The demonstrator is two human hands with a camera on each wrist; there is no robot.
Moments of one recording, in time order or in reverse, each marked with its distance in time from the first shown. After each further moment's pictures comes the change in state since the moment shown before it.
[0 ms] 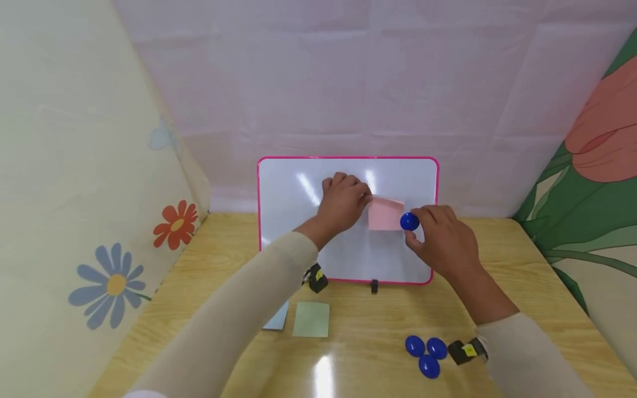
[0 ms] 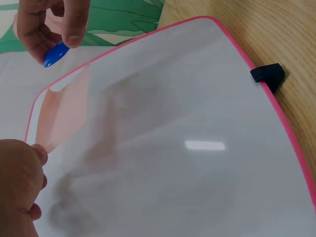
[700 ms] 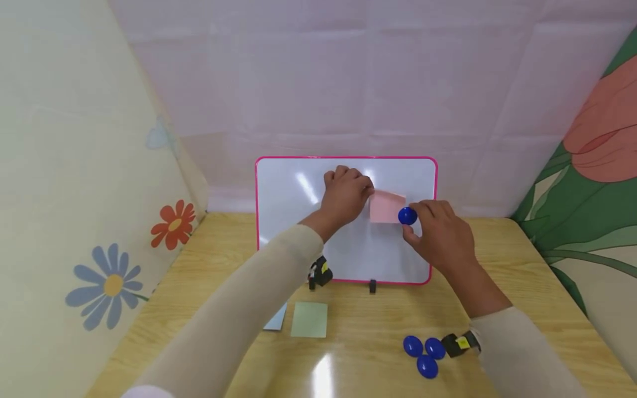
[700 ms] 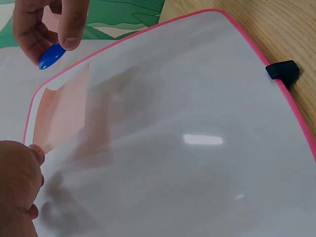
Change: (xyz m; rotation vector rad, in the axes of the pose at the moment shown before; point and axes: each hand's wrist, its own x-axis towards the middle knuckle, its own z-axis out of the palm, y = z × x) left_hand 0.018 0.005 -0.001 0.015 -0.027 -0.052; right_hand 0.006 0.002 0.002 0.013 0.066 -0.009
